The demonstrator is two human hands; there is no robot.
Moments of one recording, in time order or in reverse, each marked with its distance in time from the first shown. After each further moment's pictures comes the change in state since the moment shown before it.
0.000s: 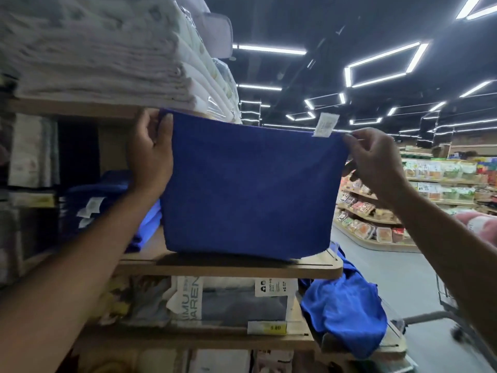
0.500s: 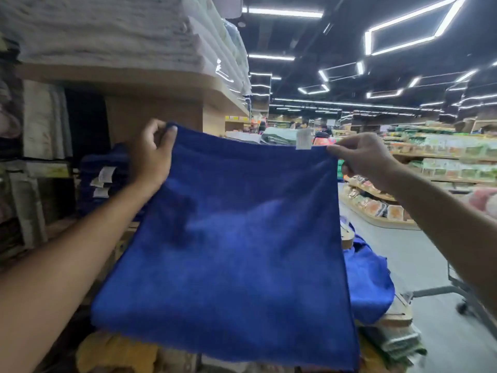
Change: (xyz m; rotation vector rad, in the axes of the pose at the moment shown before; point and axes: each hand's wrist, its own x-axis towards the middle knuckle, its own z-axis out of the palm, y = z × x) left_hand -0.035 -0.060 -0.032 0.320 -0.161 -0.069; right_hand -0.017 0.043 0.034 -0.009 -0.376 0.187
